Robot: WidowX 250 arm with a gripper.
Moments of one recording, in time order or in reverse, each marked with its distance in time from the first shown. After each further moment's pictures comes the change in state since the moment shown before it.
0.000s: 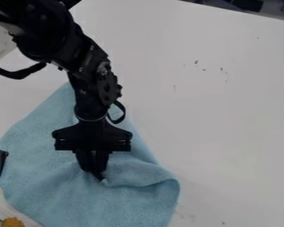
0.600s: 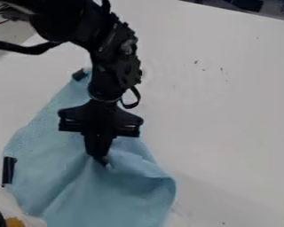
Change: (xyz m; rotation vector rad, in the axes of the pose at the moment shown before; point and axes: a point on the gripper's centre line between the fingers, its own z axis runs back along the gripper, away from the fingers) arm 0.003 -0.009 0.040 0.130 -0.040 0.000
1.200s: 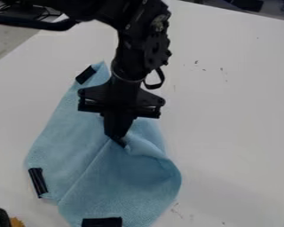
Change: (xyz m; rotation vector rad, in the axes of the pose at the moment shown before) arm 0.011 -0.020 0.023 -0.013 -0.074 0.025
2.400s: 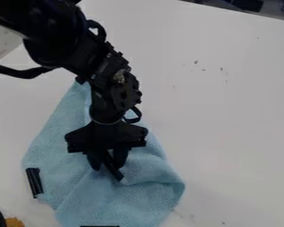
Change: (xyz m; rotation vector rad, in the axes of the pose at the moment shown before) arm -0.022 0.006 -0.043 -0.114 0.017 0.096
